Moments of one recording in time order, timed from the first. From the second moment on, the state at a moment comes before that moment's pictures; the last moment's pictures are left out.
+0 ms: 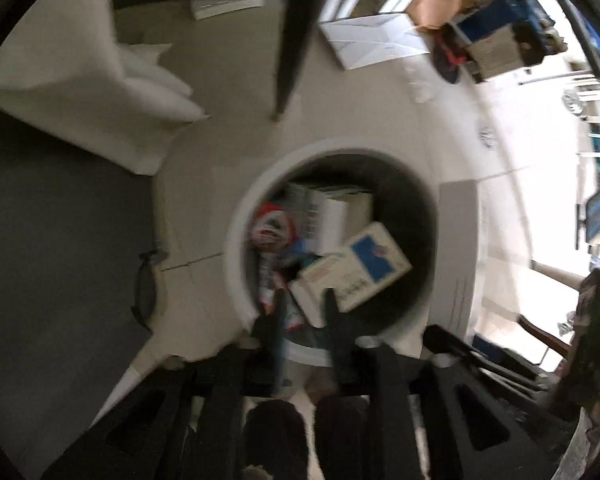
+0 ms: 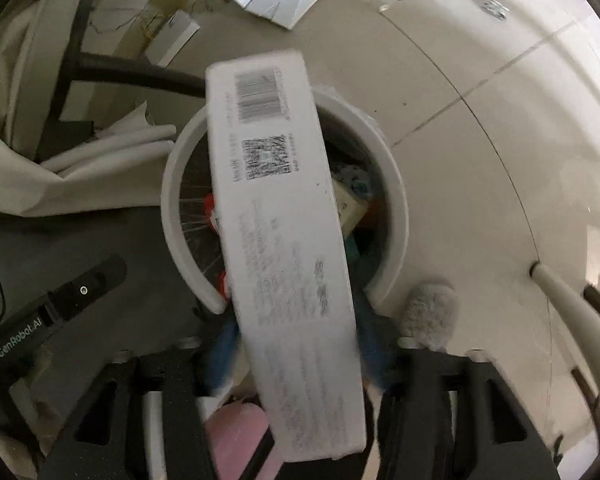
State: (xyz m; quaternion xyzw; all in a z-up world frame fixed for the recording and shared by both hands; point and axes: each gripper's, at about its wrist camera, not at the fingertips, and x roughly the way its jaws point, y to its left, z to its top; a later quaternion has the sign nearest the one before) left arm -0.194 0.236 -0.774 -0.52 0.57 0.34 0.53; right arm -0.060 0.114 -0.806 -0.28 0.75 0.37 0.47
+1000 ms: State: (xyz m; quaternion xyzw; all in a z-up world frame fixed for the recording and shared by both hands) left arm -0.240 0.147 -0.345 -0.45 0.53 0.39 0.60; right arm -0.032 0.044 -0.329 -0.33 0.66 0.45 0.50
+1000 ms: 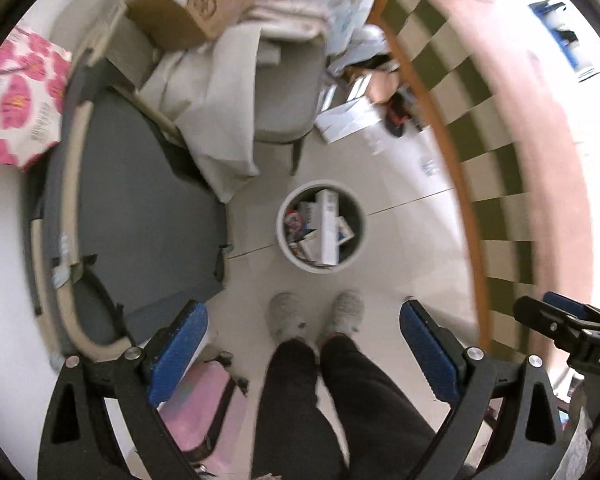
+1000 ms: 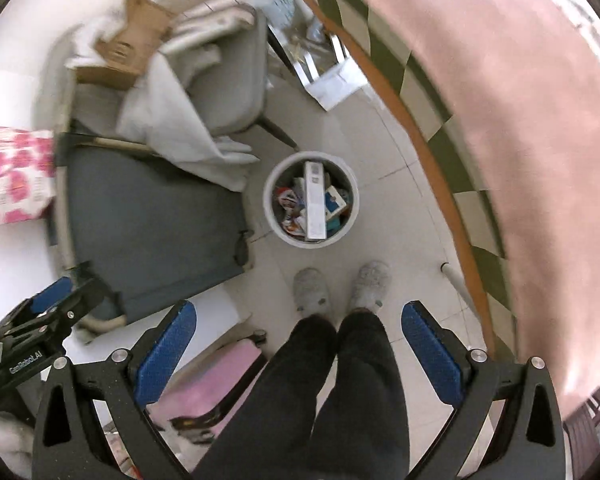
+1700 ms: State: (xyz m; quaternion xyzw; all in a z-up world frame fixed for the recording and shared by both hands) left arm -0.242 0.082 -0.120 -0.46 0.41 0.36 0.70; right arm -0.026 -0.015 -0.086 -0.26 0.61 0.56 0.49
